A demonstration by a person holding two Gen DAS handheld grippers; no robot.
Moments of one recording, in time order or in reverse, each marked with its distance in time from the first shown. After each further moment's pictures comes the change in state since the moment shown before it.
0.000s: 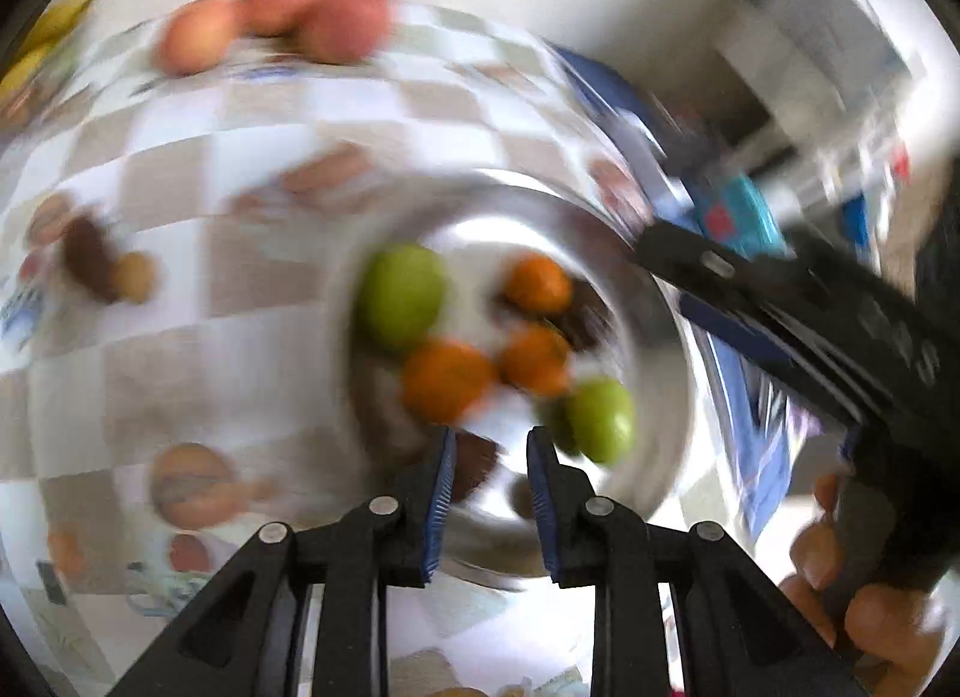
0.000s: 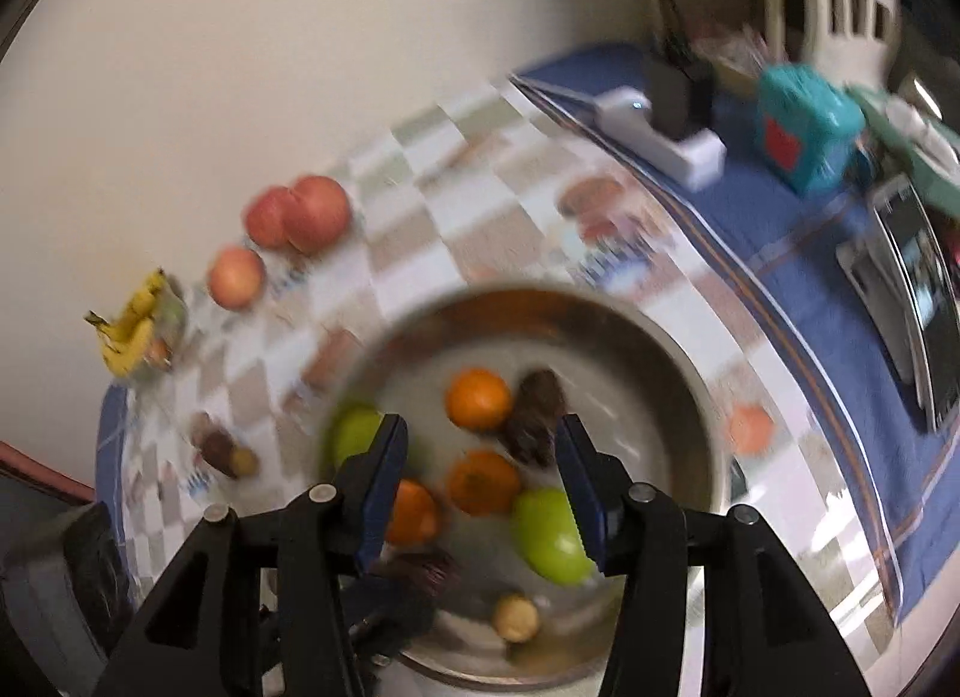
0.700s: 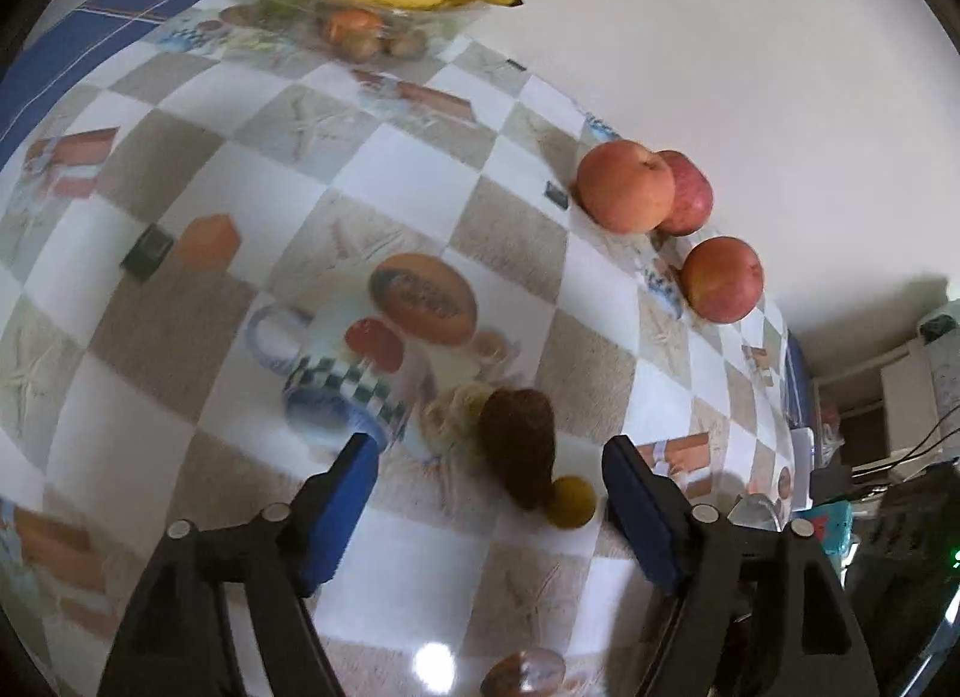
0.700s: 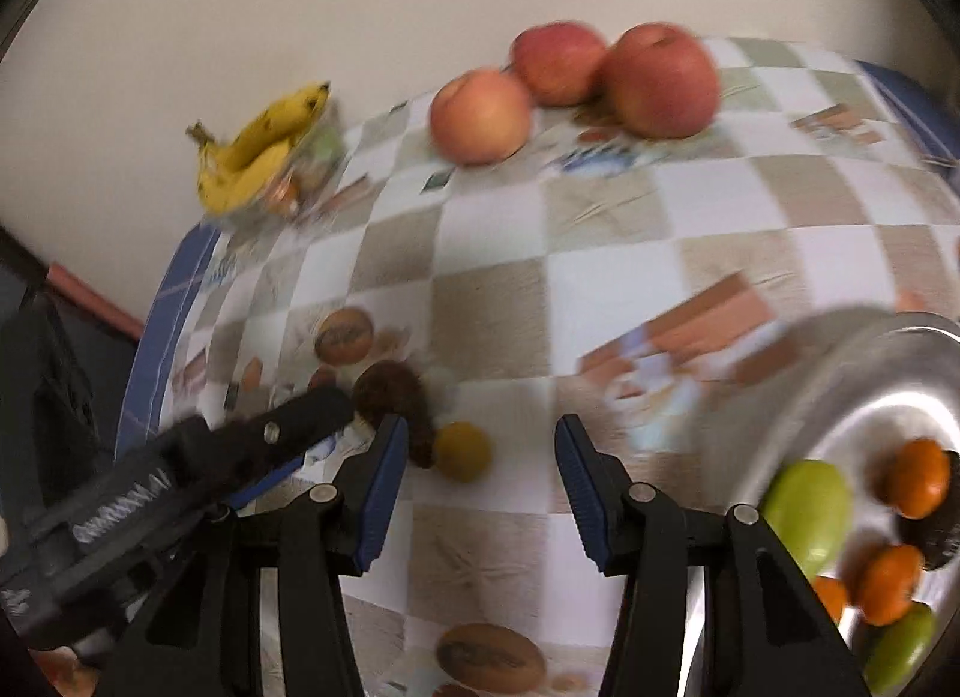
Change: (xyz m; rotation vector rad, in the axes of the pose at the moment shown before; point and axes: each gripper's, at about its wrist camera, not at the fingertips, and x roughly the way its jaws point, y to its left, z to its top) left arm -0.053 0.187 0.041 -0.472 -0.282 0.127; right arm 0.128 0.168 -0.040 -0.335 0.220 0.199
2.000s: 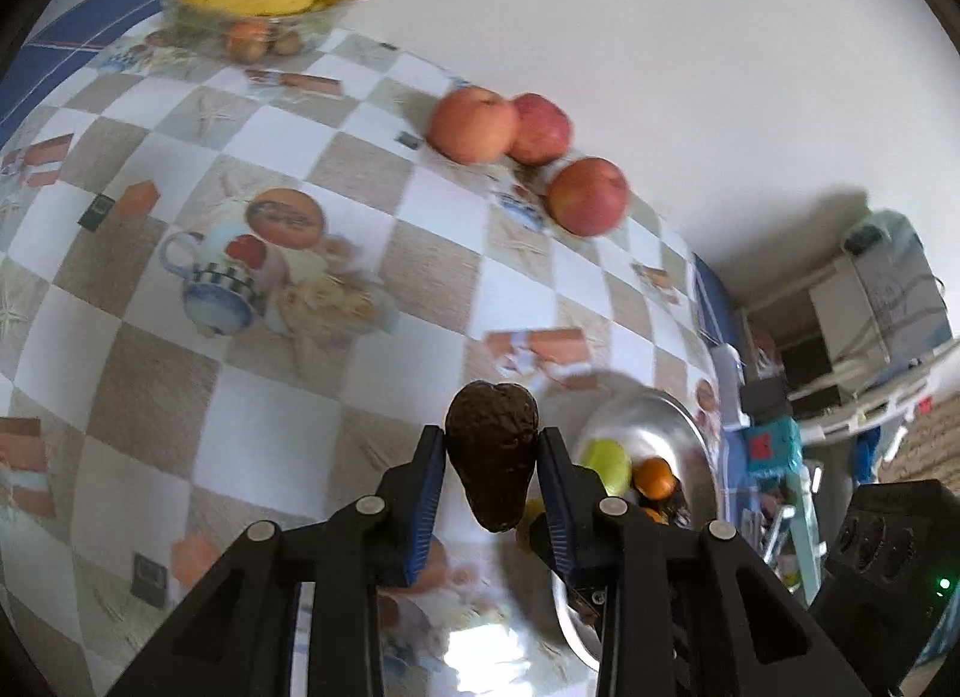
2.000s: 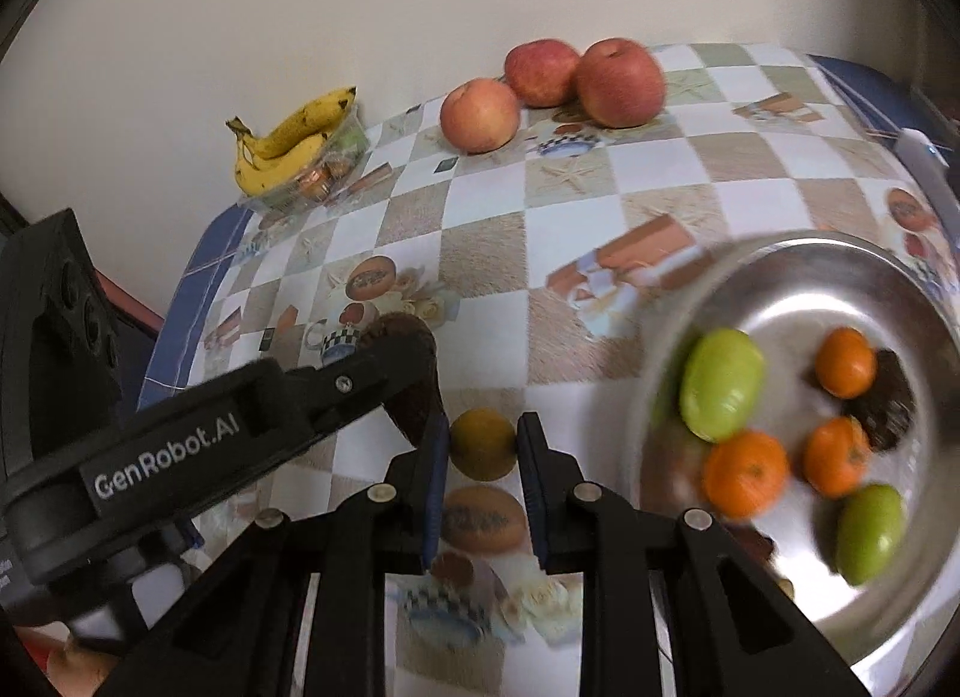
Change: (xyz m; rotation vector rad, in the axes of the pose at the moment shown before) left arm -0.034 -0.065 -0.068 0.130 0.026 -0.129; right arm -0.080 -0.020 -0.057 0.012 -0.040 0.009
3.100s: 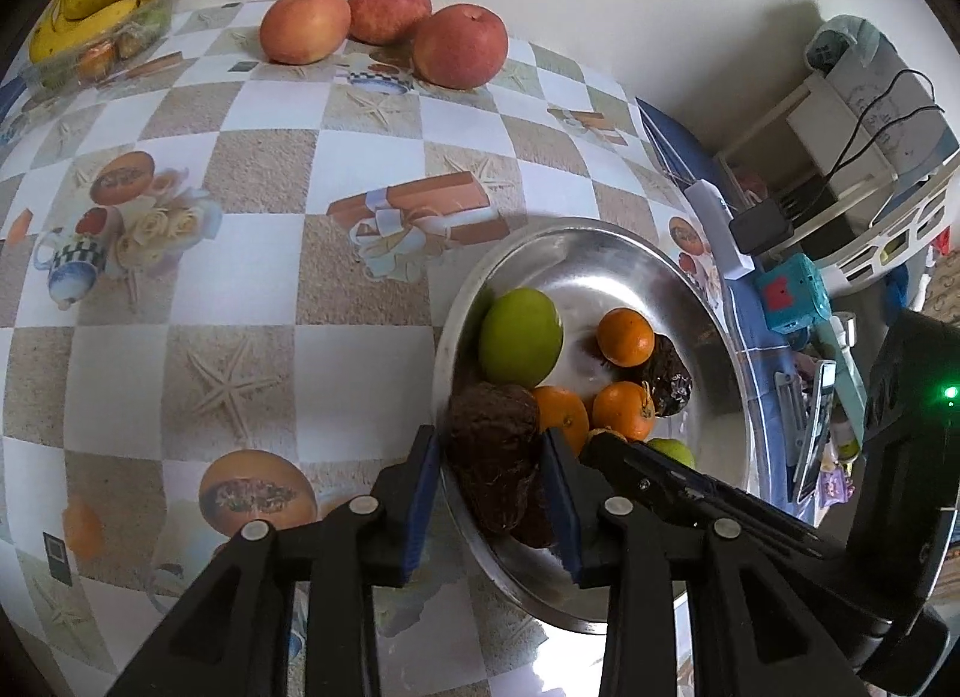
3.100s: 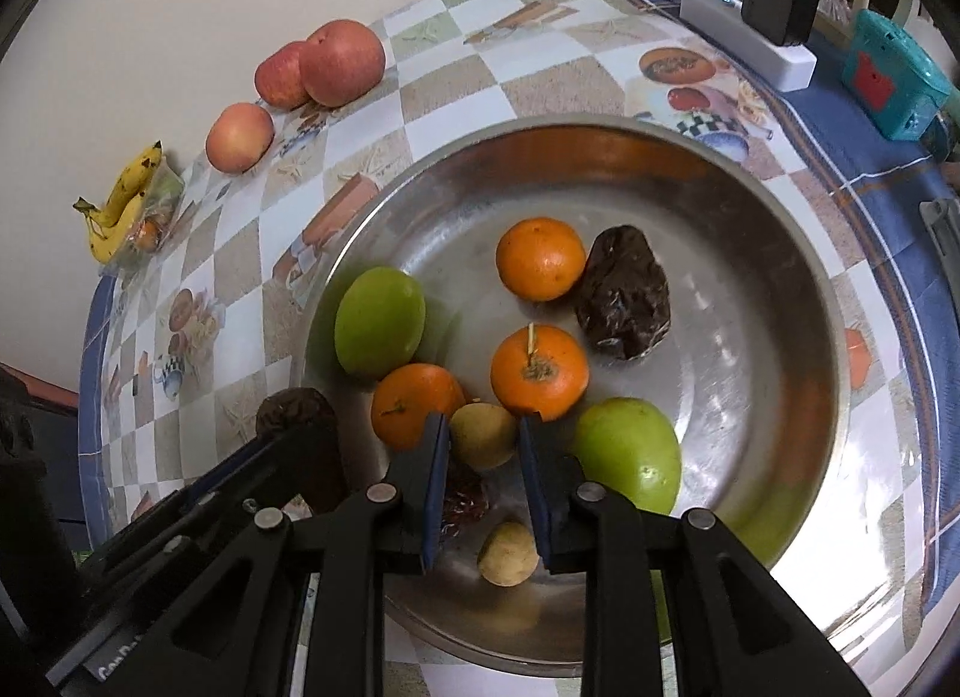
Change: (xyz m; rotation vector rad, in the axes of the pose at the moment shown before) left arm 0.063 -0.070 -0.055 0.255 0.176 0.065; right arm -0.014 -0.113 -0.013 0.259 0.094 -0.204
